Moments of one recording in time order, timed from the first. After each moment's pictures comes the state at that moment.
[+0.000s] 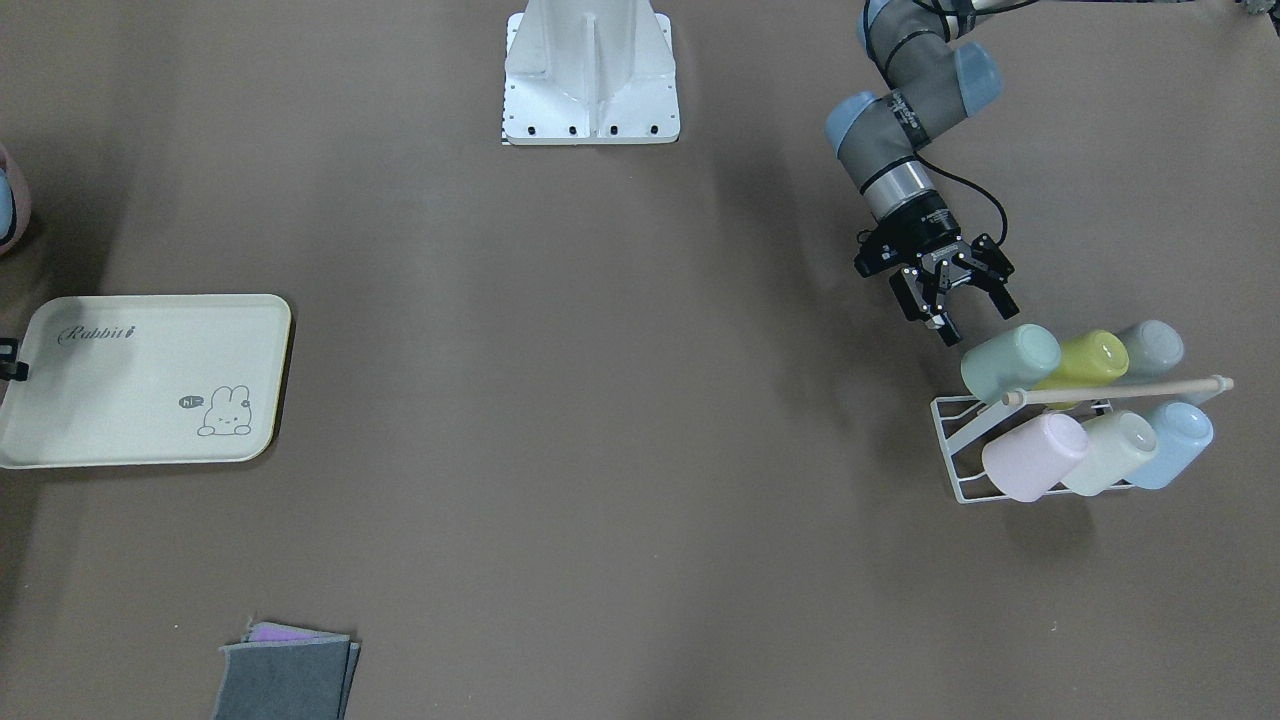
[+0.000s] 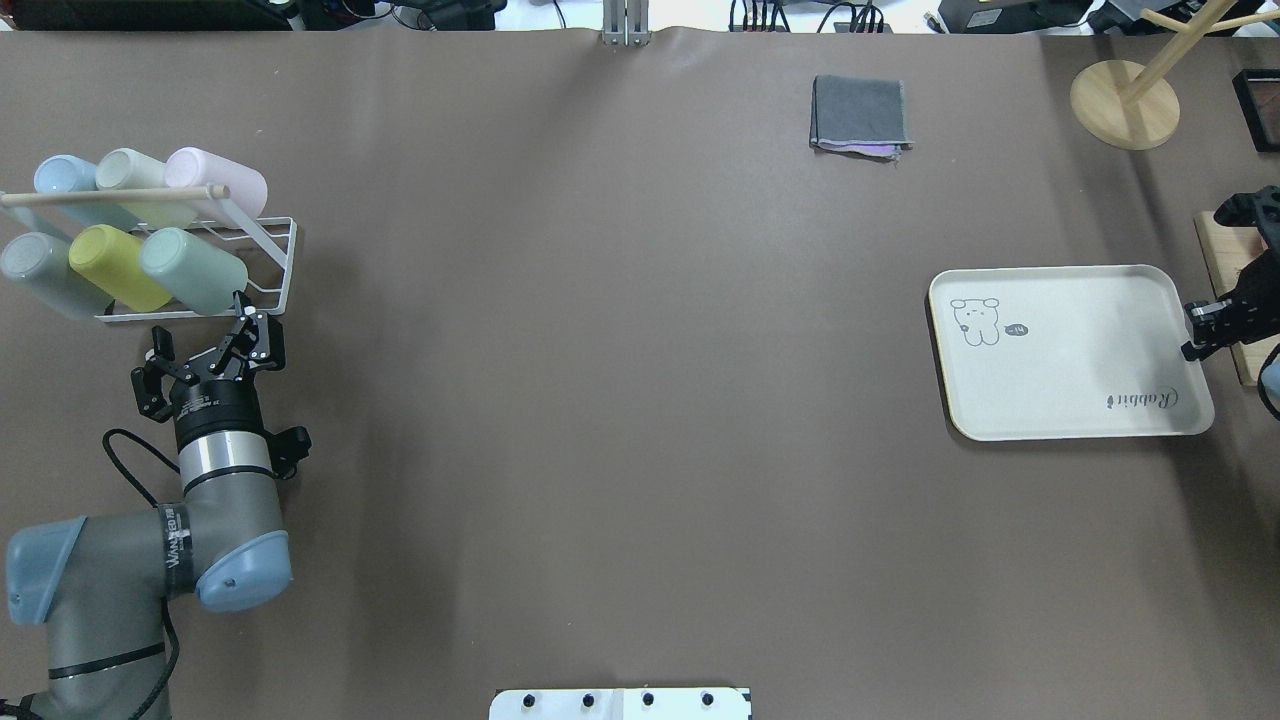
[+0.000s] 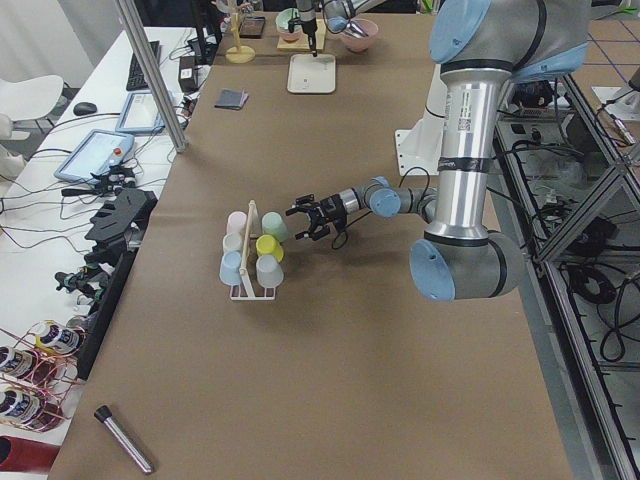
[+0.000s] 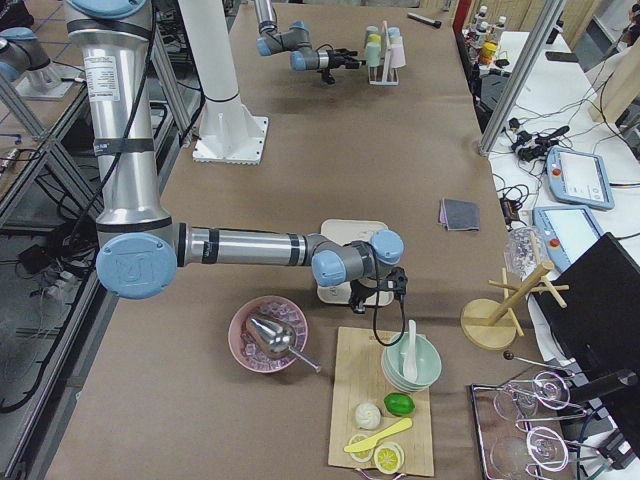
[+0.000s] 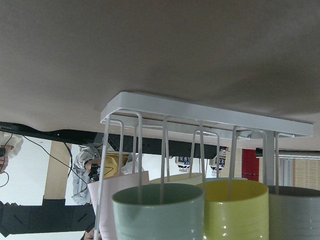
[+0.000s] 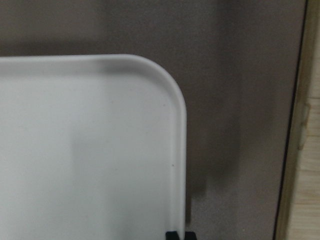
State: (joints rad) left arm -0.29 -1.66 -1.77 -1.46 -0.40 0.89; right arm 1.19 -1.50 1.41 -1.30 2.38 0.40
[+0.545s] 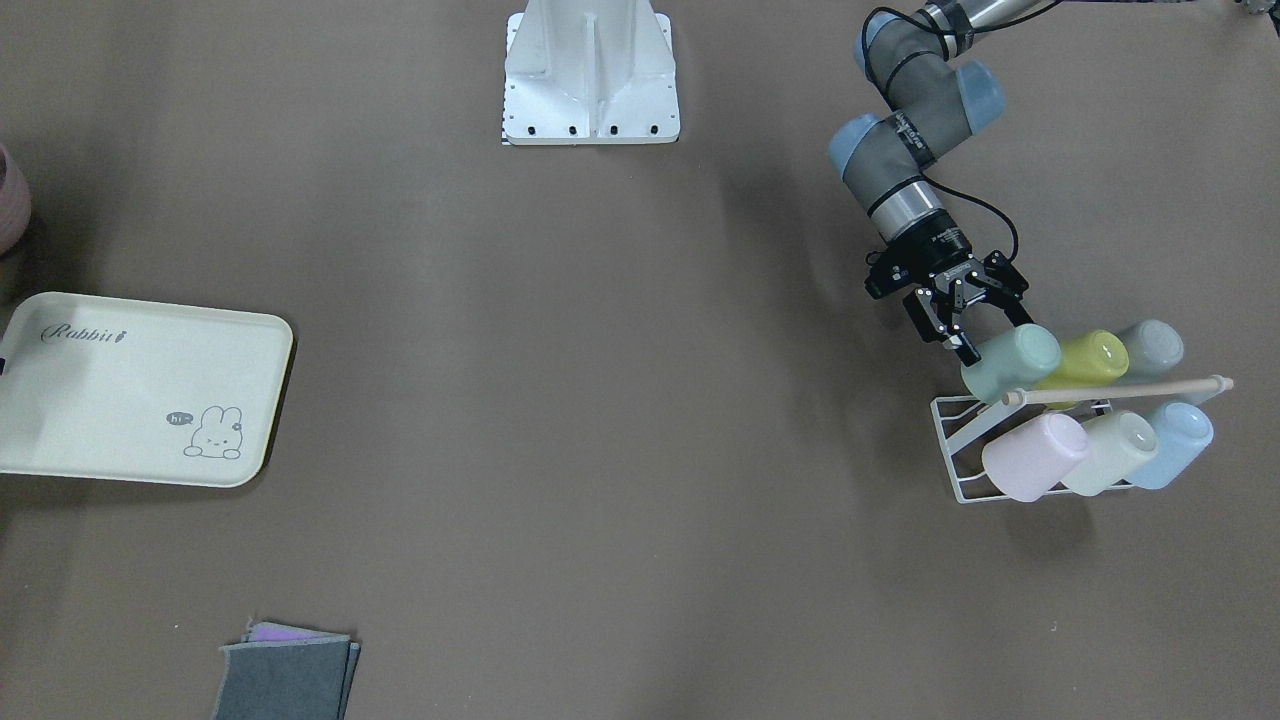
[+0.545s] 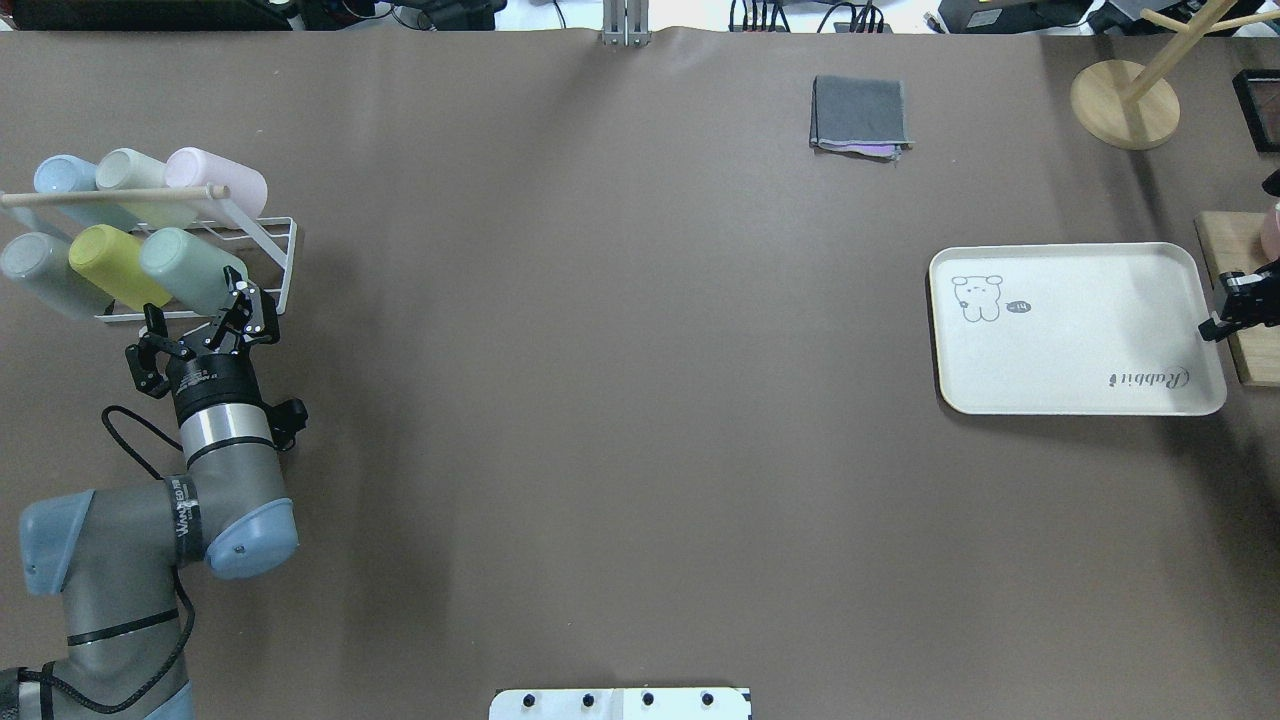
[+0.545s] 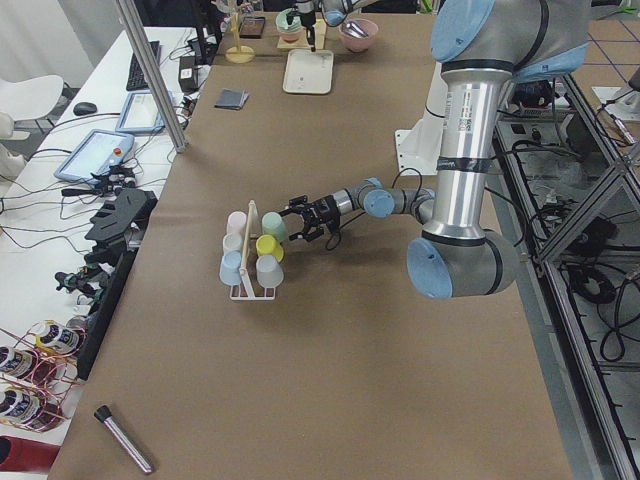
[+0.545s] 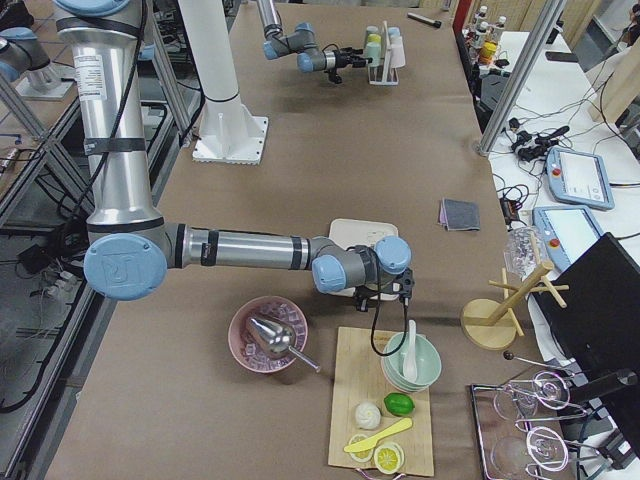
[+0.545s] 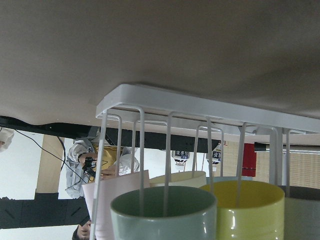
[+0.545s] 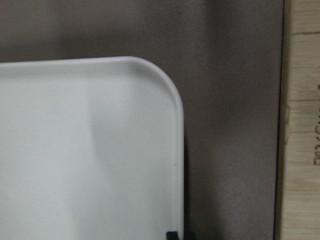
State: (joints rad) left arm -0.34 -1.69 -1.72 -1.46 -0.39 0.90; right arm 1.27 -1.50 1.41 -1.30 2.52 0.40
